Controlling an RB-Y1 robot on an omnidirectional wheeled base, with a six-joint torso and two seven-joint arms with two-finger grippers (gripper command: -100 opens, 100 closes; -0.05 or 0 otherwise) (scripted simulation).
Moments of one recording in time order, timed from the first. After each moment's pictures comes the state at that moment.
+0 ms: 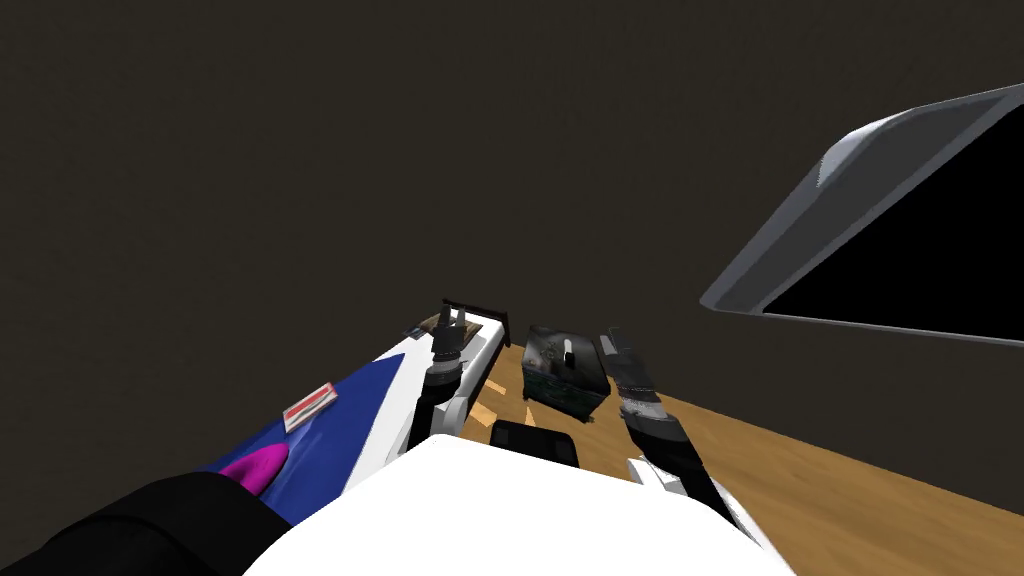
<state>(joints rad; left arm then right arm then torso) 0.52 -0.01 -0.07 -2.20 -0.04 -0.63 0.01 0.60 -0.13 0.12 -2.12 0.07 -0.52 0.09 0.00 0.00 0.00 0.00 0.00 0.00</state>
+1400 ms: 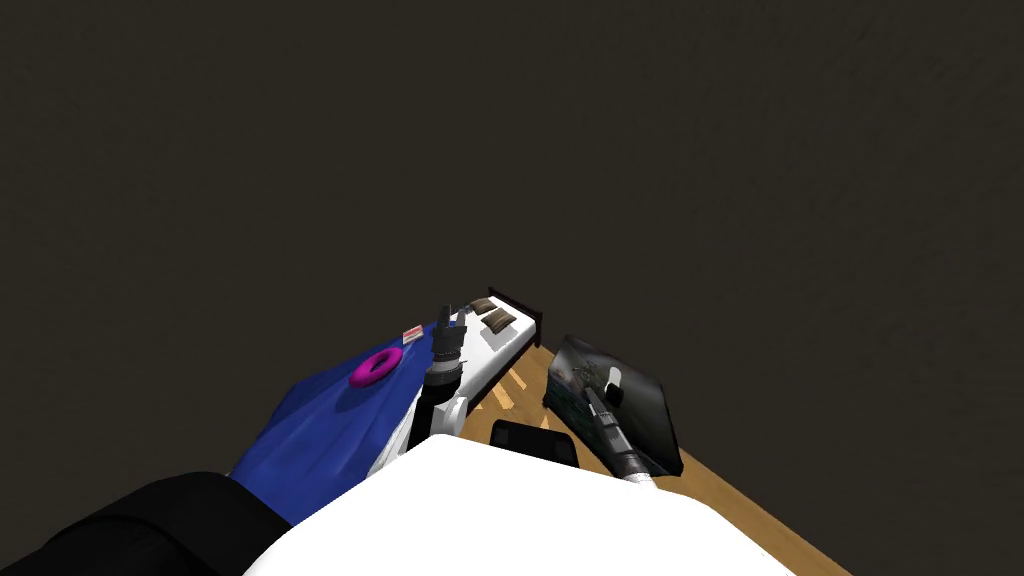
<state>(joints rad) 0.52 -0.01 -0.07 -2.20 -0.04 -0.63 0.01 0.76 -0.32 0.31 -1.80 -0.02 -0.44 0.20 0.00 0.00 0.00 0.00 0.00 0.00</state>
